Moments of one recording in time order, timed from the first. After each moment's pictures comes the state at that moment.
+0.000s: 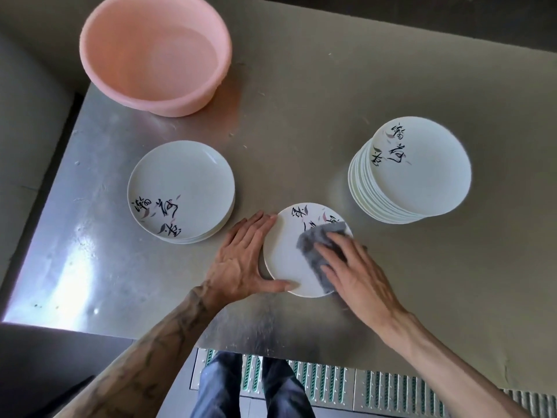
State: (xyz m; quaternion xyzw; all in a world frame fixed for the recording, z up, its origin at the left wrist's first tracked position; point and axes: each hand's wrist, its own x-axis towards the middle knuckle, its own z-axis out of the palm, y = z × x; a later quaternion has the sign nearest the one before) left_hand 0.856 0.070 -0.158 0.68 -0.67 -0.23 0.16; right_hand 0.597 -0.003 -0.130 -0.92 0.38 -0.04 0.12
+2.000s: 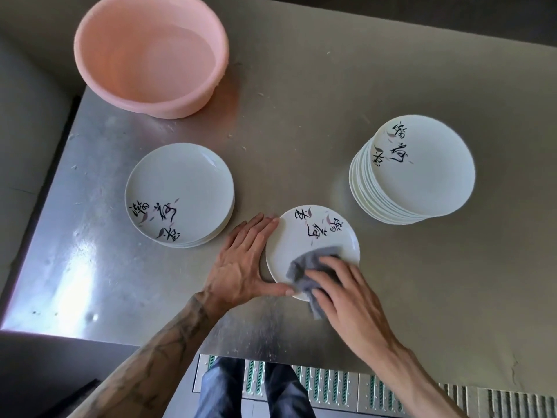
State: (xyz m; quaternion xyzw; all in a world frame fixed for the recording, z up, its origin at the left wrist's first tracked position) left_hand 0.855 0.069 -0.160 0.68 -0.68 -0.22 0.16; right_hand 0.601 0.039 -0.122 -0.88 0.43 -0.01 0.21
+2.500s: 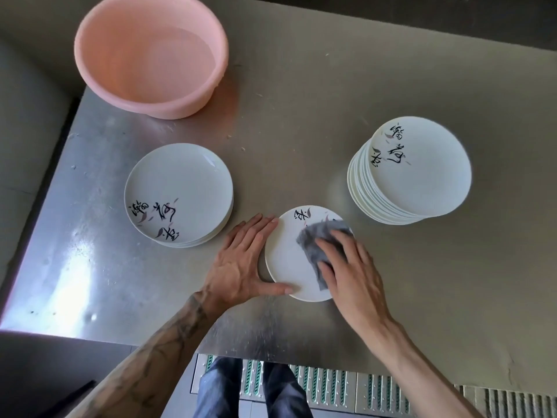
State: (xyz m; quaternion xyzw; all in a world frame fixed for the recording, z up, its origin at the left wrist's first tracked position) left_hand 0.855 0.070 -0.157 0.68 -0.68 -0.22 0.16; right_hand 0.612 0.008 -0.130 -0.85 0.50 -0.03 0.16
